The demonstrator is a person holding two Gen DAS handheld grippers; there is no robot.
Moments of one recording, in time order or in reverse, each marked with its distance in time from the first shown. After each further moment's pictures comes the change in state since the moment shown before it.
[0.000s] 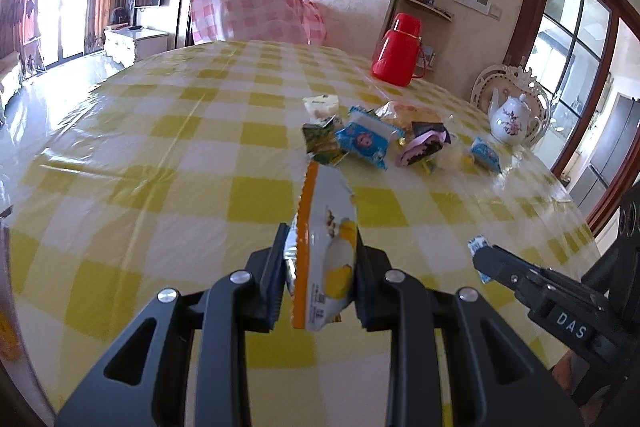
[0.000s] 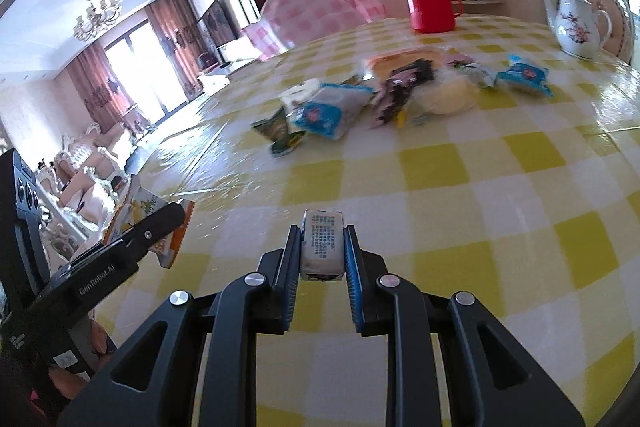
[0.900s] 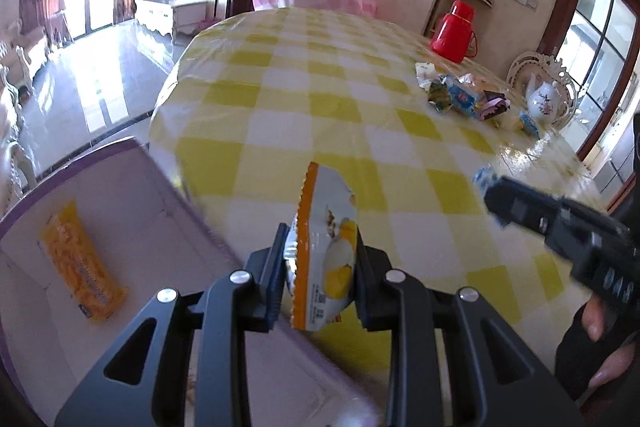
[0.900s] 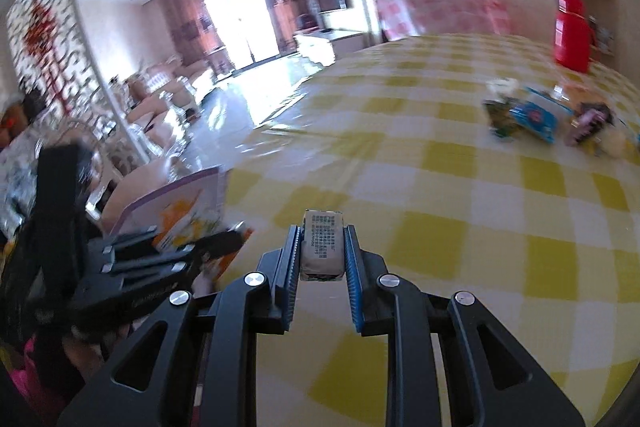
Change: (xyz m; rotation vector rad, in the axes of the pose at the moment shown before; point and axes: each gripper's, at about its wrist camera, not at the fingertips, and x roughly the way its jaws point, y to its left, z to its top) left arm -0.104 0.150 -0.052 -0.059 0.115 0.094; right arm 0.000 0.195 -0.051 -0.310 0.085 0.250
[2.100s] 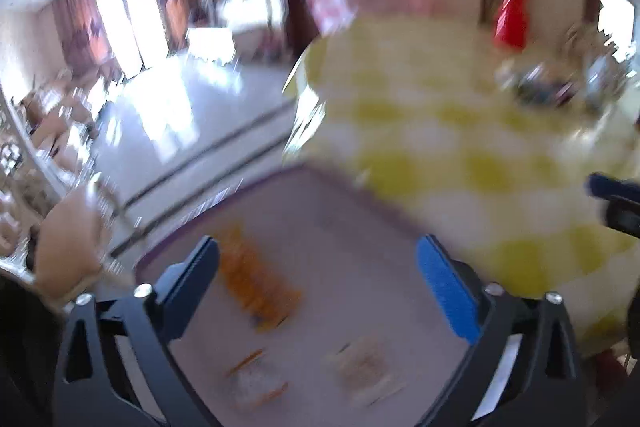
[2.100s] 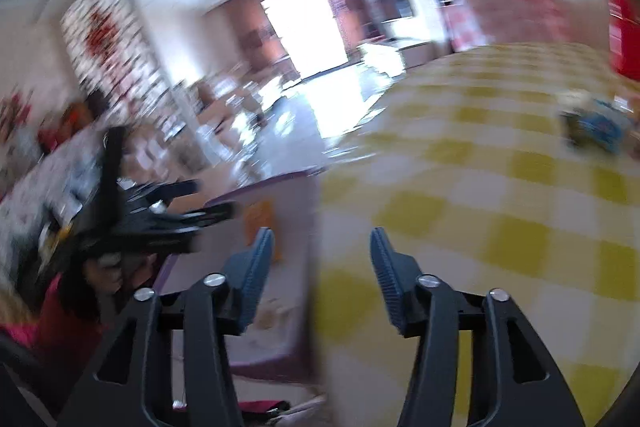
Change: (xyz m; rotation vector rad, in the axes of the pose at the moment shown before) left arm -0.080 0.064 0.006 0.127 -0.082 0.277; right arm -0.042 0.016 -0.019 0.015 -0.071 0.206
